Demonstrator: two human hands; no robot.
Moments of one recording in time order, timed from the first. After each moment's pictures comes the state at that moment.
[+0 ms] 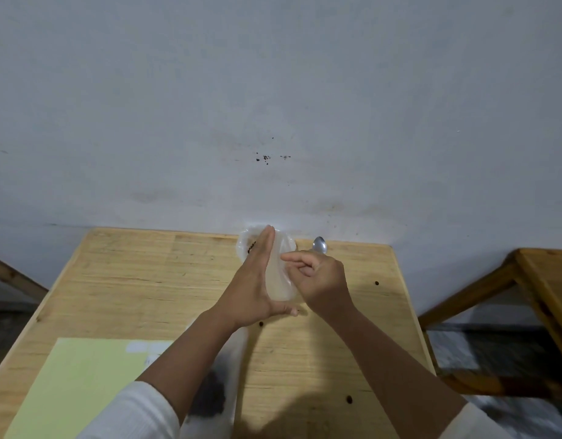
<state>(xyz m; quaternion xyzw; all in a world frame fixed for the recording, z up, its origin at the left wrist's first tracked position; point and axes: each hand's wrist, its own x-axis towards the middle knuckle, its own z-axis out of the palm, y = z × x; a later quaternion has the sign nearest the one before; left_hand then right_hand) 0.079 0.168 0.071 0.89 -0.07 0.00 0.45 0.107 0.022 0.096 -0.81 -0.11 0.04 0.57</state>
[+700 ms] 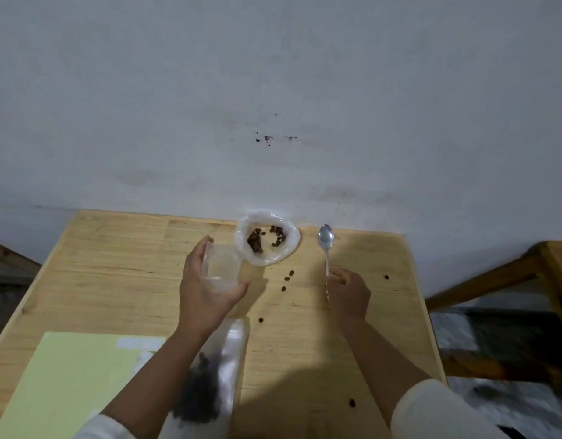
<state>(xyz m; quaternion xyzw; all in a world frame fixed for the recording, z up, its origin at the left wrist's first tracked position) 0.069 0.207 0.027 0.84 0.19 0.17 0.48 0.147 -0.014 -0.014 -0.89 0.14 0.06 0.42</state>
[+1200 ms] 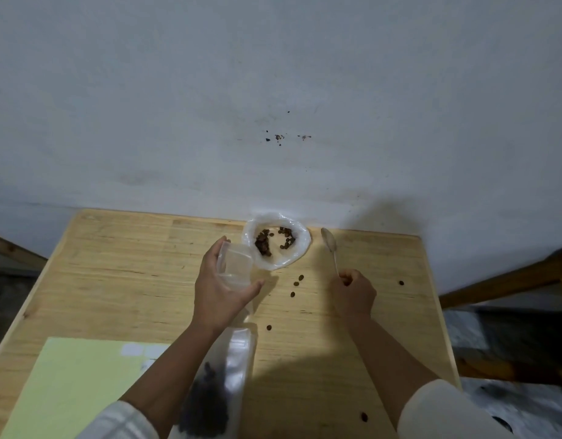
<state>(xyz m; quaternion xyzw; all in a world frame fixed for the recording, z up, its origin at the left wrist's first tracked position) 0.092 0.211 0.011 0.83 0.21 0.11 0.51 0.168 -0.002 -0.025 -0.88 0.21 0.07 0.42</state>
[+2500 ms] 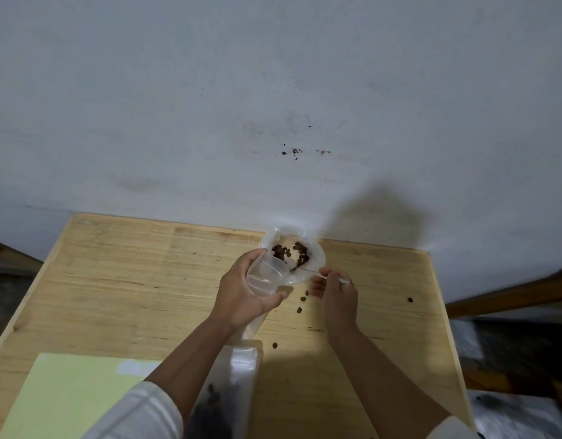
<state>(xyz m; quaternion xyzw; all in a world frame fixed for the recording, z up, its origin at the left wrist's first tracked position) 0.126 0.214 -0.004 0.82 0.16 -0.01 0.55 0.169 0.054 0.001 -0.70 0.23 0.07 0.67</state>
